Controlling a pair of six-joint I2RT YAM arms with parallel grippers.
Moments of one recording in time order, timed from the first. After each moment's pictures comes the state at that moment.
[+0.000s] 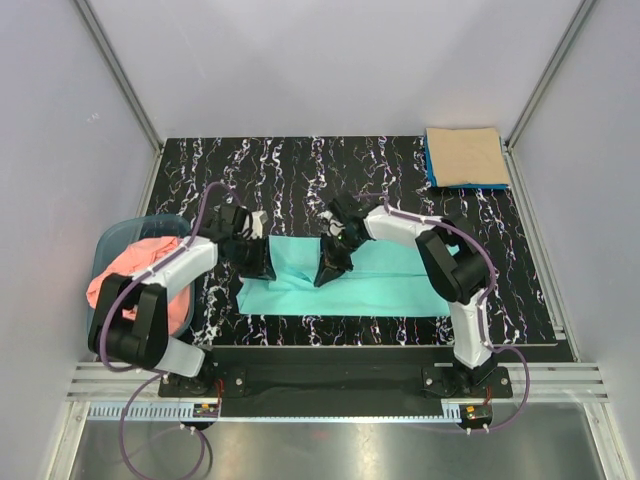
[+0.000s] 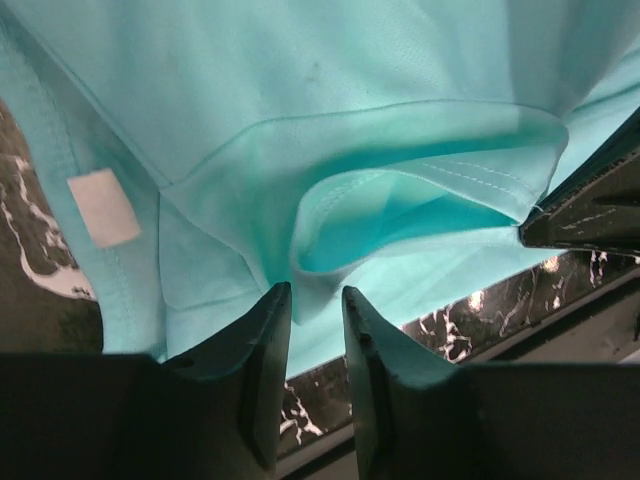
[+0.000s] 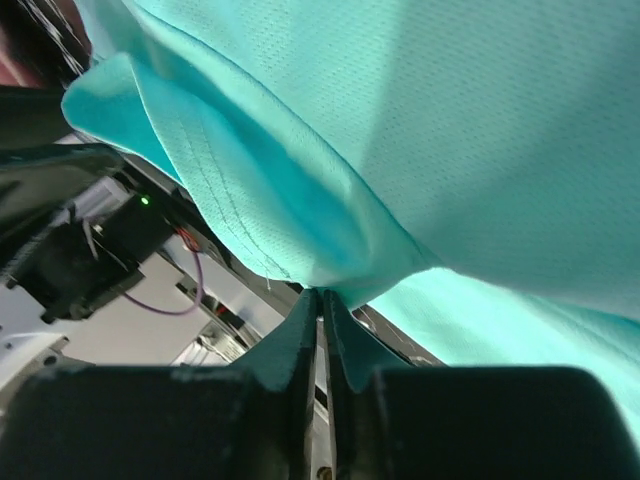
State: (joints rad) left arm -0.28 1.46 0.84 -0.53 0.38 -0.27; right arm 0.66 2.08 1.44 -0.62 -0.67 0.68
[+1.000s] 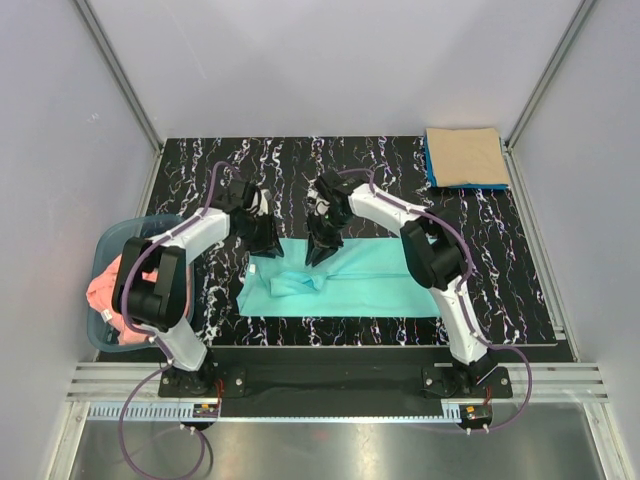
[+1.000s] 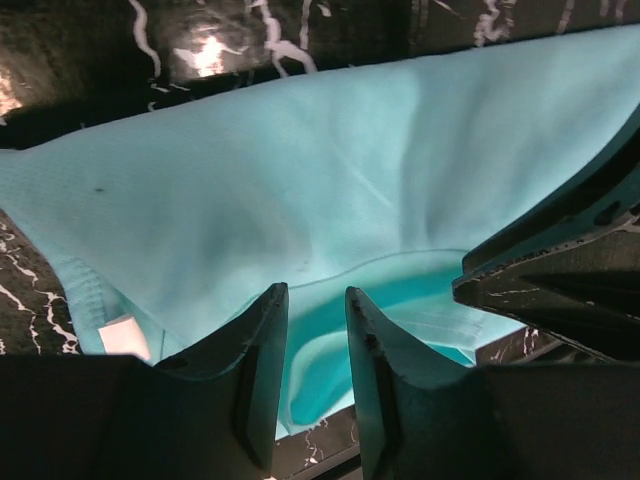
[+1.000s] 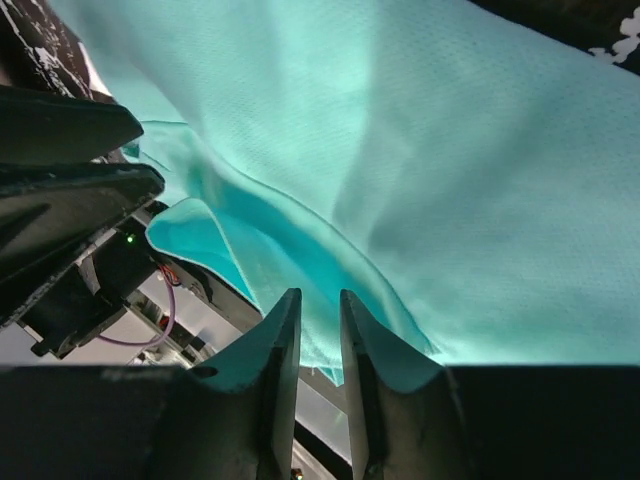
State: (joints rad) left arm -0.27 1.68 1.09 -0.56 0.37 -0.38; right arm 0.64 2.29 1.86 -0.89 -0.59 0.51
